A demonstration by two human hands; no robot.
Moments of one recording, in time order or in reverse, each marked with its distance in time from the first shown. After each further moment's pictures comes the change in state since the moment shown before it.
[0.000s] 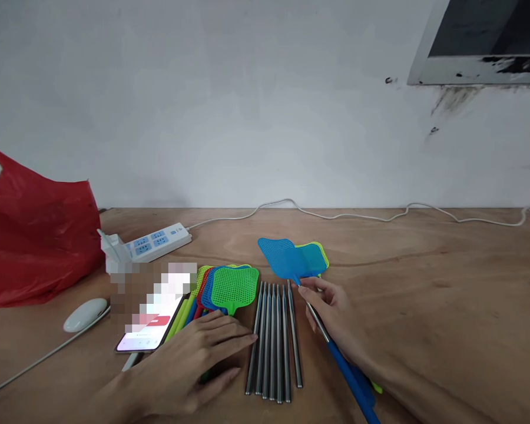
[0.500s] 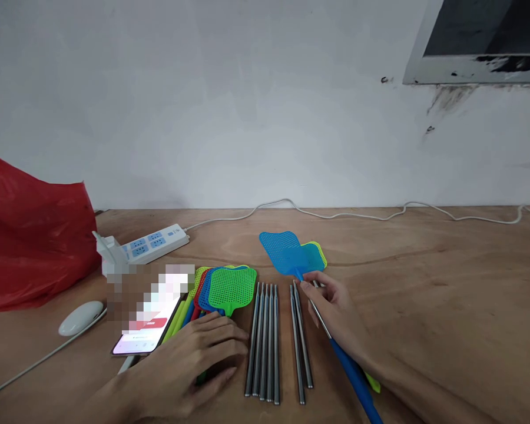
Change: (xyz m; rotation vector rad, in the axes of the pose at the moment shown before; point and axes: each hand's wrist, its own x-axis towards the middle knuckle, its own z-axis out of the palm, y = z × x) left_hand 0.001 0.000 0.000 -0.030 0.068 0.051; right_hand 0.007 0.000 -0.007 -0.099 0.042 -0.144
